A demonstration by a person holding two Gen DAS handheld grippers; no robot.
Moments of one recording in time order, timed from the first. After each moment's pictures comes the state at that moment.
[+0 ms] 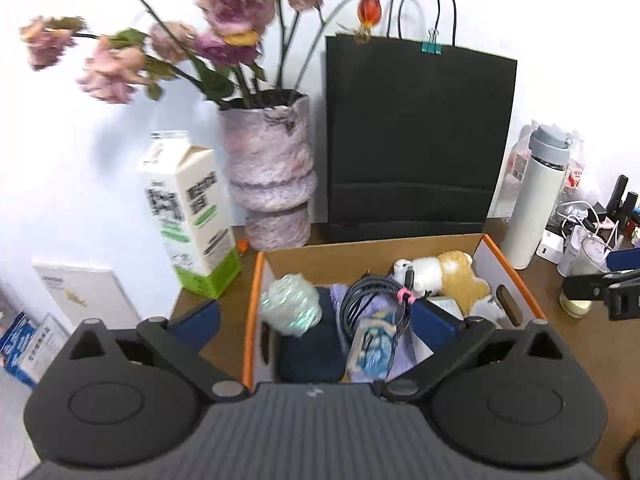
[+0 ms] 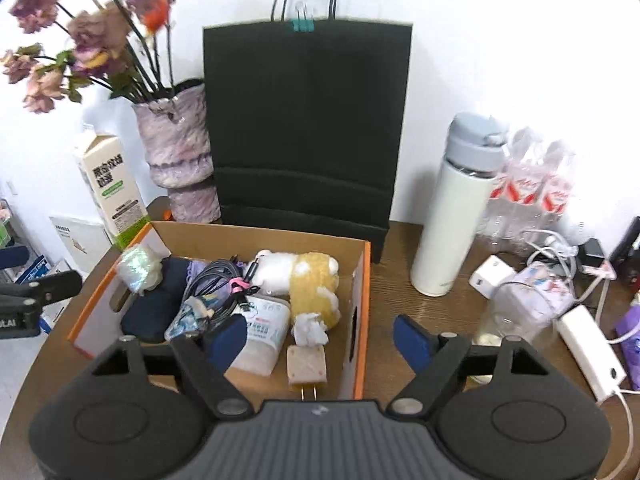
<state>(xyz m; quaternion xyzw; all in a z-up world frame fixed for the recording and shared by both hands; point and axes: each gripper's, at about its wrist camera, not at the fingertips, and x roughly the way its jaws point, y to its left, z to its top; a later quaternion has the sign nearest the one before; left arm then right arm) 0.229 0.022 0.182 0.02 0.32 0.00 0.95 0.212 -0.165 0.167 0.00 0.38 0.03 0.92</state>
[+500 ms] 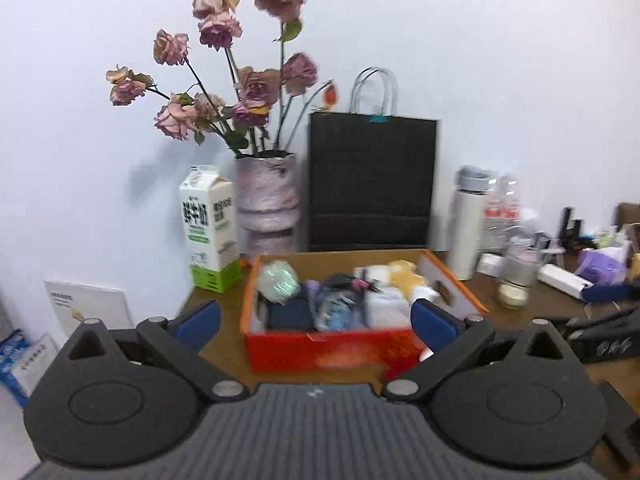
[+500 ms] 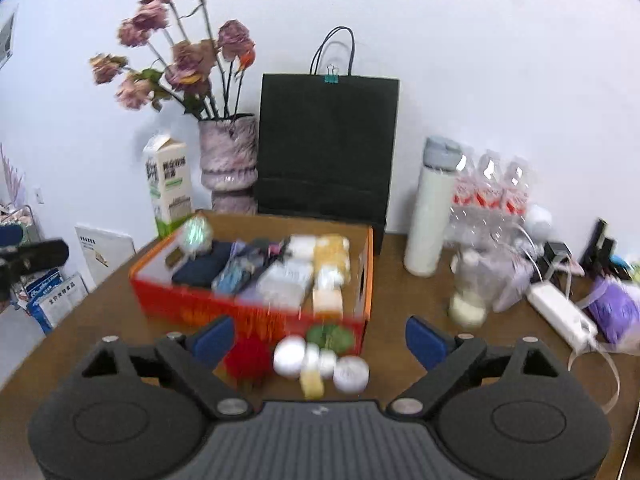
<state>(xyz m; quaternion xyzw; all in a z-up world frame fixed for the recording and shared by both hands) 0.025 0.011 0.154 0.00 0.18 -0.02 0.98 0.016 -0.156 0.124 -0.02 0.26 0.04 0.96</state>
